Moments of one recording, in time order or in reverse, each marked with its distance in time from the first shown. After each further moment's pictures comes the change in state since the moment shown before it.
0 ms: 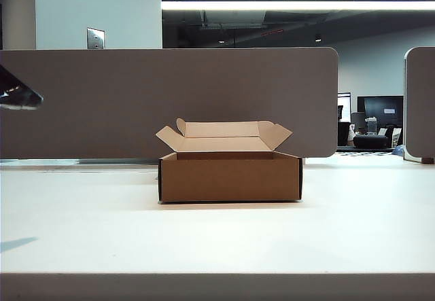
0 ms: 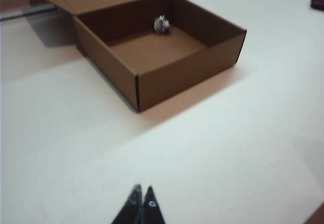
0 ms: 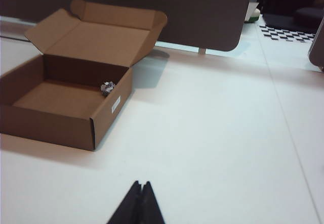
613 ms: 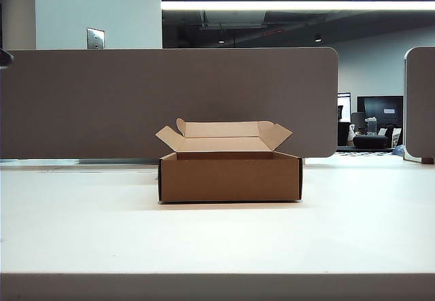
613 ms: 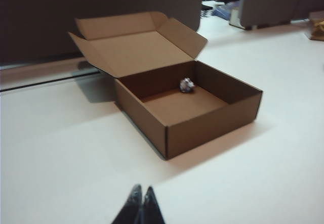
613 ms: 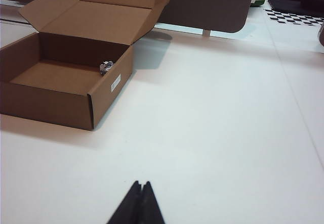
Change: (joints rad) left arm 0.001 -0.293 -0.087 0.015 -0.101 -0.023; right arm 0.000 -0.014 -0.113 0.062 -0.003 0.006
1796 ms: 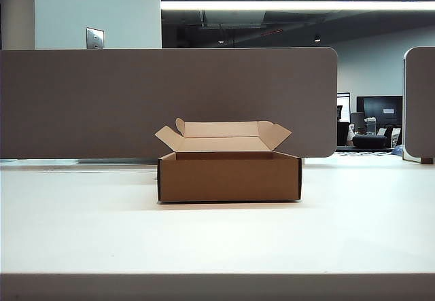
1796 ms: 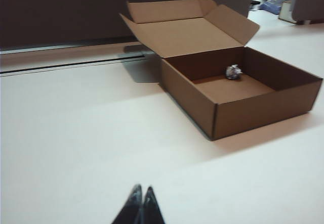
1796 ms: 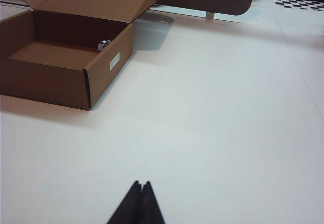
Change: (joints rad) left arm 0.111 -0.185 -0.115 -0.077 -0.047 -0.002; right arm 0.000 0.000 -0.098 0.064 -0.001 0.000
